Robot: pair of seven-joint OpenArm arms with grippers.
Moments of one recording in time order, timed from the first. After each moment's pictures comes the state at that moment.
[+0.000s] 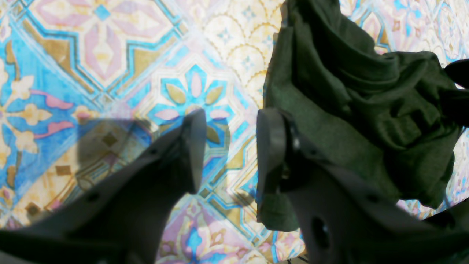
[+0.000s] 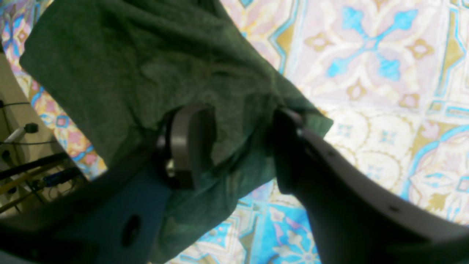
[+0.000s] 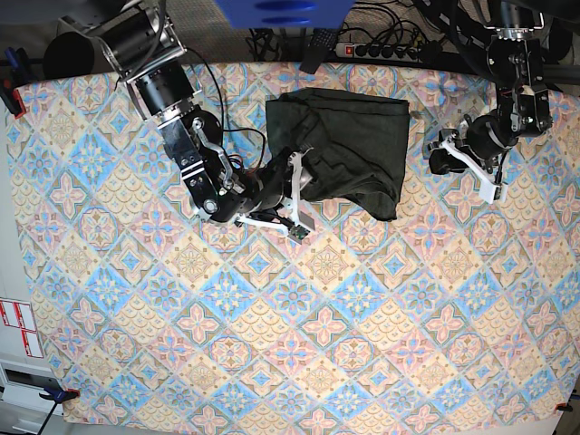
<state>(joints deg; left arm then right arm) 17.2 -21.3 -15.9 91.1 -43.1 -16.7 51.5 10.3 4.6 -26.9 80.0 21.7 26.1 -62.8</state>
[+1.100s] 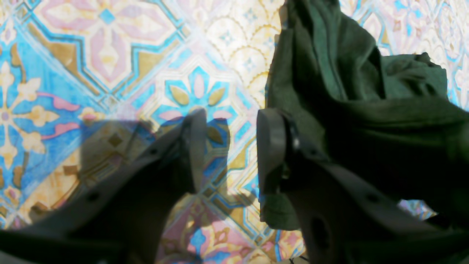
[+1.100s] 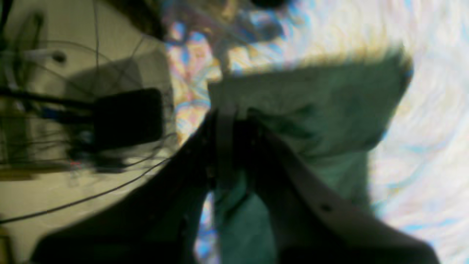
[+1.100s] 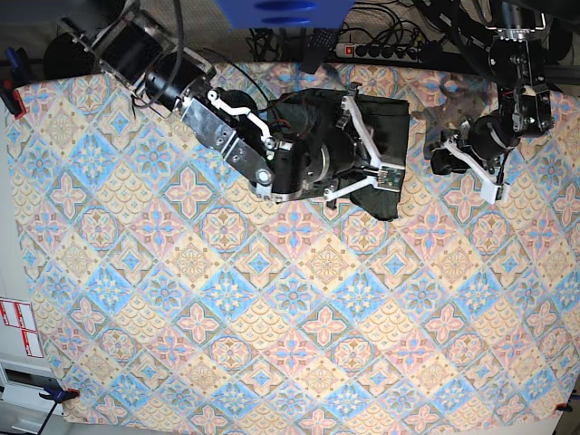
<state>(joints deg) 17.2 -21.8 -15.9 91.1 -43.1 -16.7 51.4 16.4 5.2 -52.8 97.2 32.5 26.5 -64.7</state>
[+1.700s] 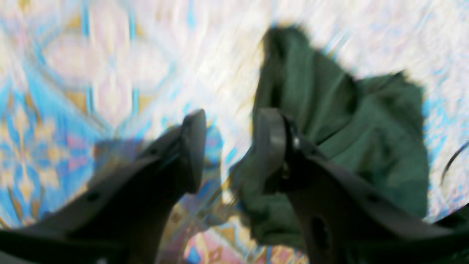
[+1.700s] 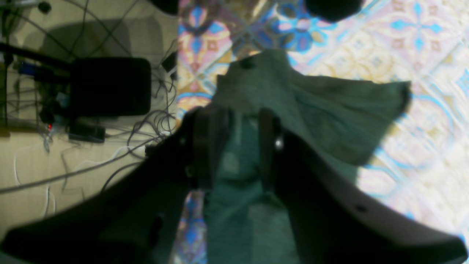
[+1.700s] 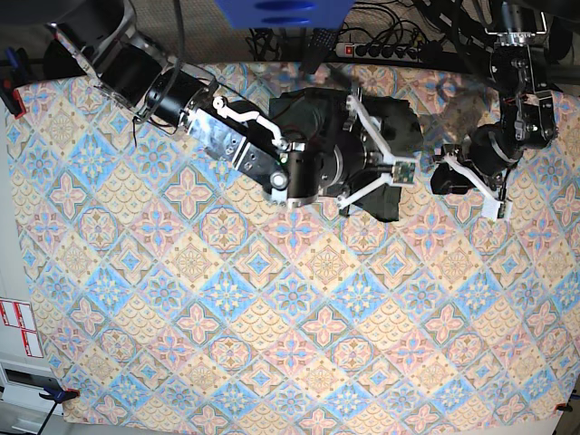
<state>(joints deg) 15.7 -21.7 -16.0 95.7 -42.9 -16.7 51.6 19.7 5.3 -54.7 97.3 32.6 26.5 -66.5</state>
